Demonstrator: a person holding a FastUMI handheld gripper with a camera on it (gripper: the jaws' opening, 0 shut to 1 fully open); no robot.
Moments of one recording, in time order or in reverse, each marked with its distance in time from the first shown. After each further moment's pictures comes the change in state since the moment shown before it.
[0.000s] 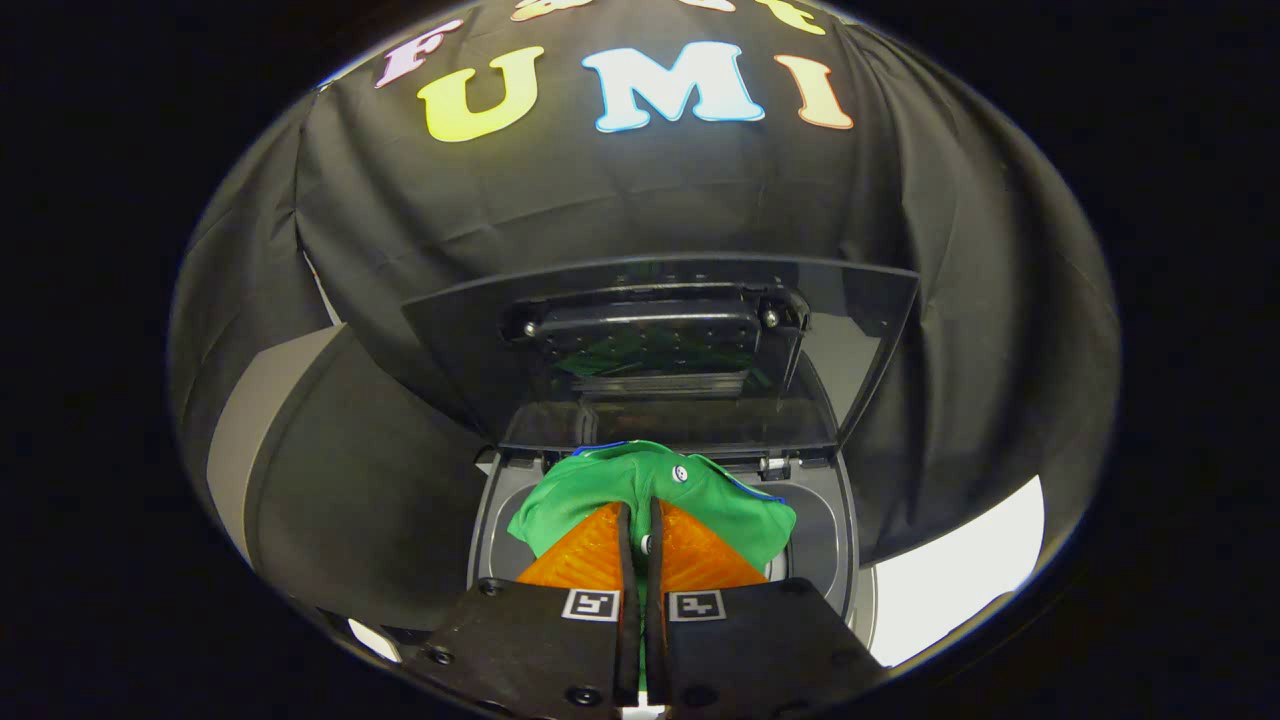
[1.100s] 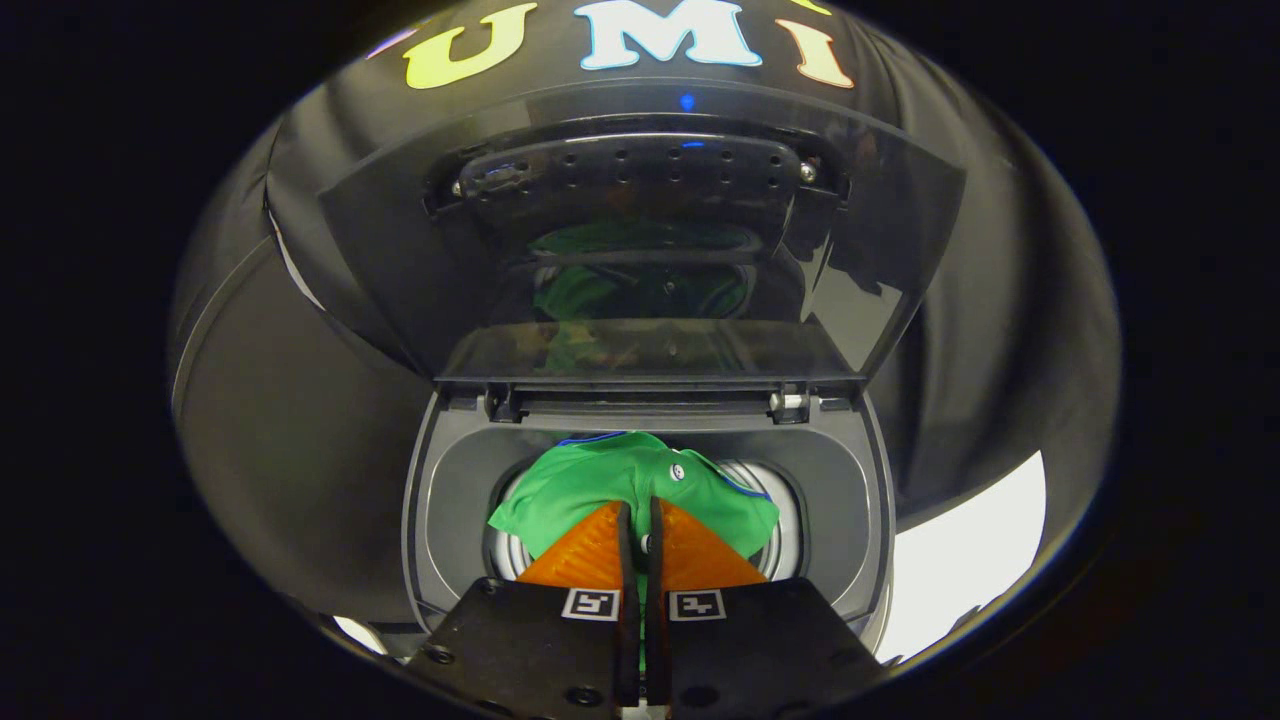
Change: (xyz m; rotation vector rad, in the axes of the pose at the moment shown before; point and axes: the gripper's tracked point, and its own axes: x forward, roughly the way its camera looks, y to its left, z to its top) arm 0.060 -0.005 -0.049 -0.015 0.117 -0.089
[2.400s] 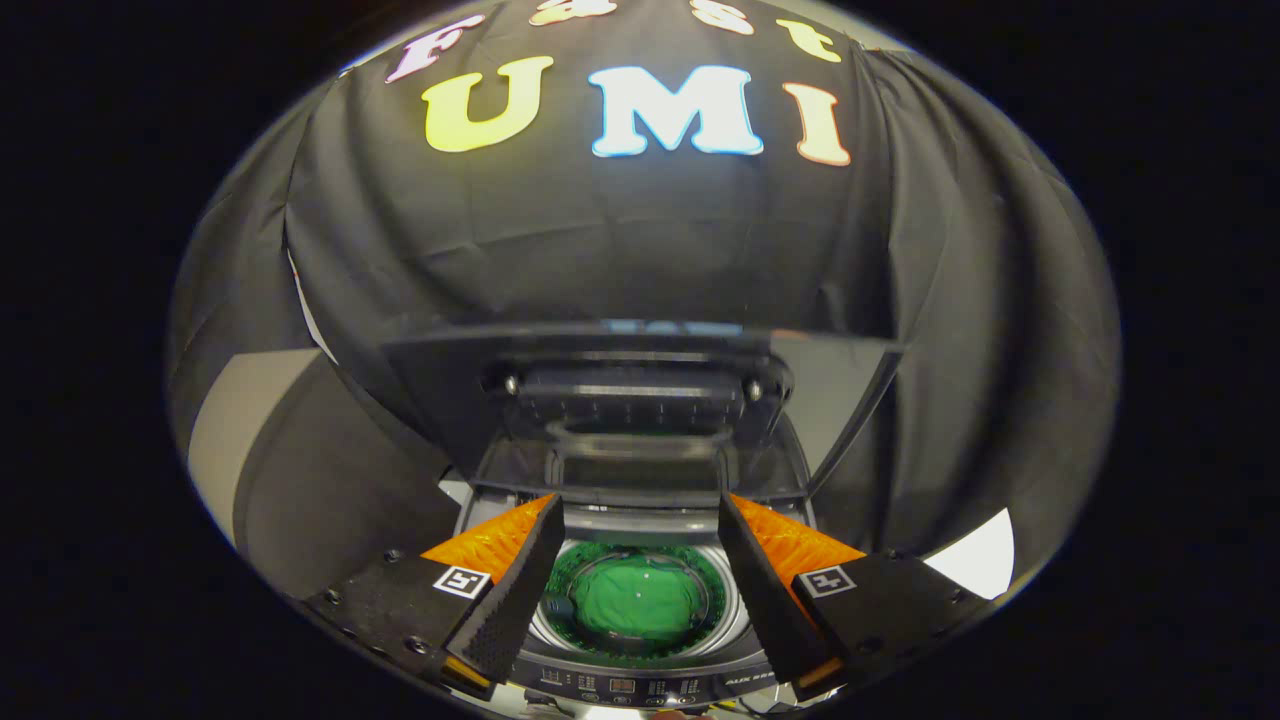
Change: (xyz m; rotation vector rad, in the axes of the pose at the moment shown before) arm -0.090 0.005 0.116 -0.048 -0.260 -0.003
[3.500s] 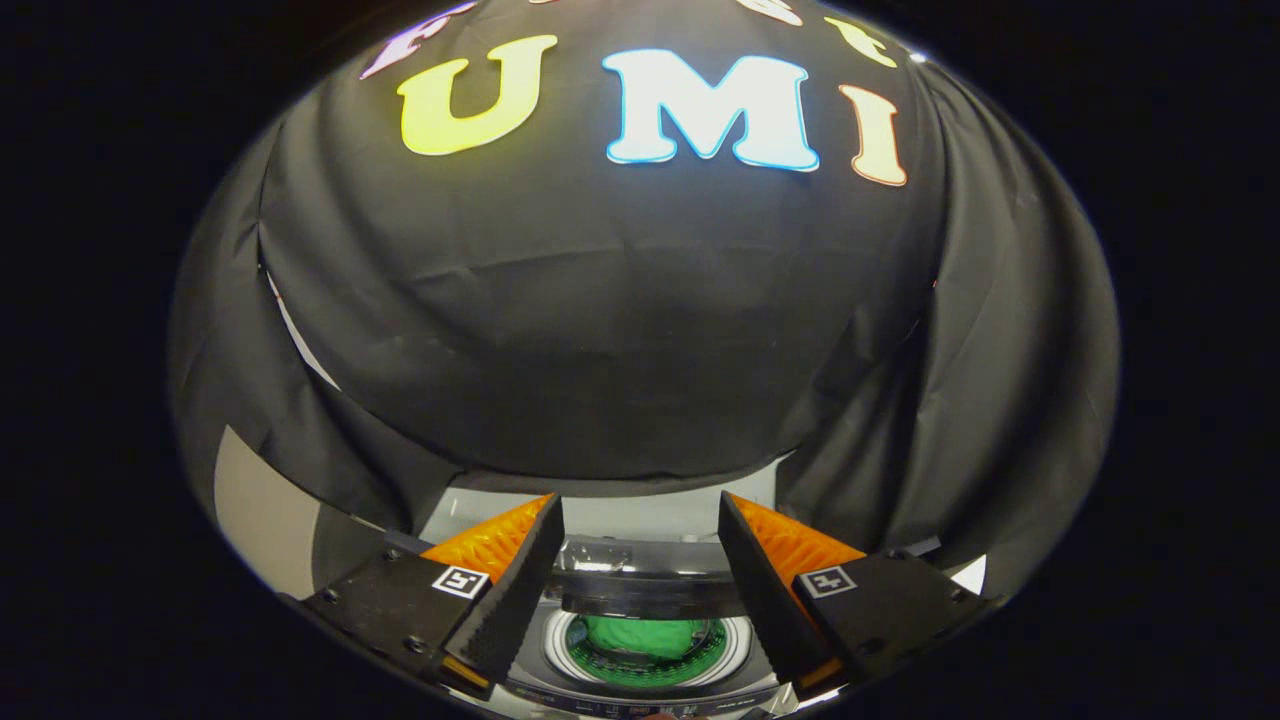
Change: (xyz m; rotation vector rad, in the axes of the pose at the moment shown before) arm 0.078 0.022 0.110 -0.030 0.161 0.009
